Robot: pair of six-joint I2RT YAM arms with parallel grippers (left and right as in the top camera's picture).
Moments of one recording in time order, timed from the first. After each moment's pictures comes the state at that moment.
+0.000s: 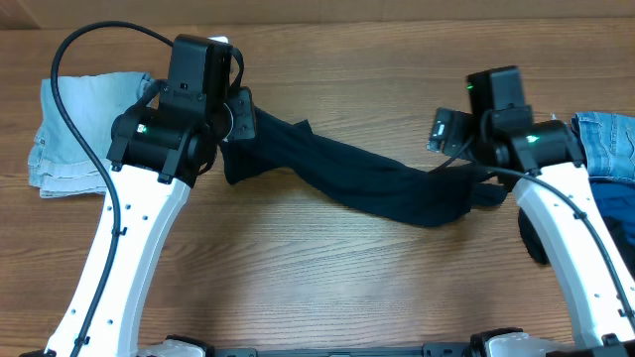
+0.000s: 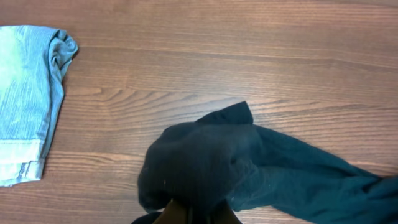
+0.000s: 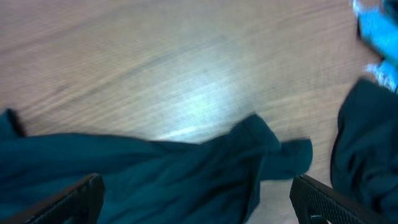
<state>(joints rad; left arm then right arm) -0.28 1.49 1.65 -1.05 -0.13 -0.33 0.16 1.46 1.35 -0.98 0.16 0.42</state>
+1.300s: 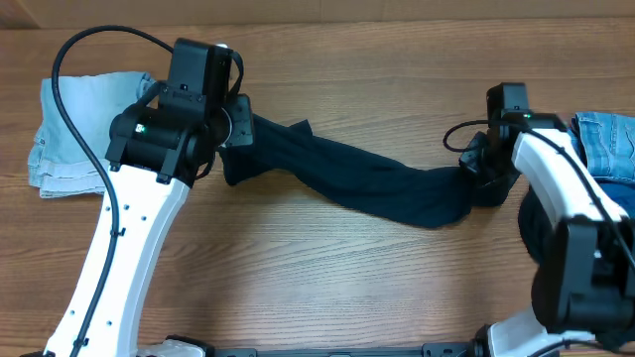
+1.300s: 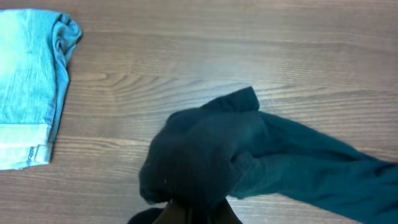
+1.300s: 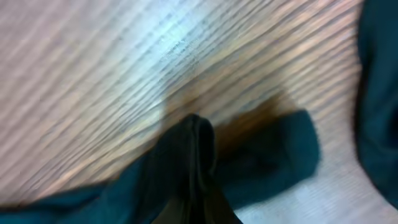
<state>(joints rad) -0.28 1.49 1.66 -1.12 -0.13 -0.33 -0.05 1.77 1.23 -0.86 0.10 0.59</state>
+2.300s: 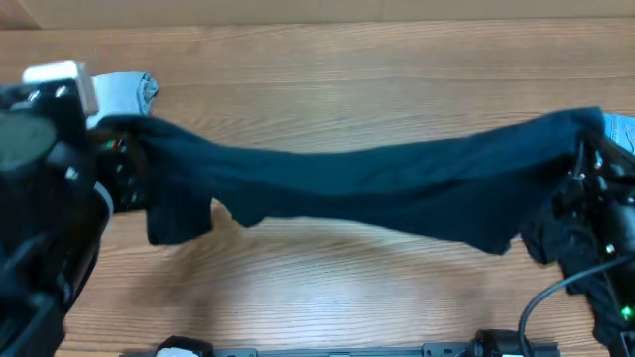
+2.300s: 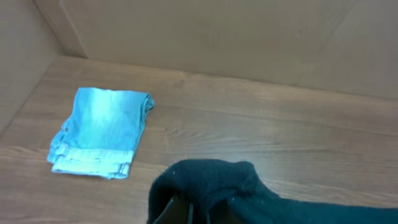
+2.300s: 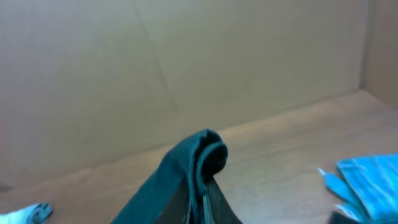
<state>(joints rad) -0.22 1.26 2.22 -1.52 -0.22 -0.28 -0.05 0.79 1.45 -0.89 -0.01 0.30</state>
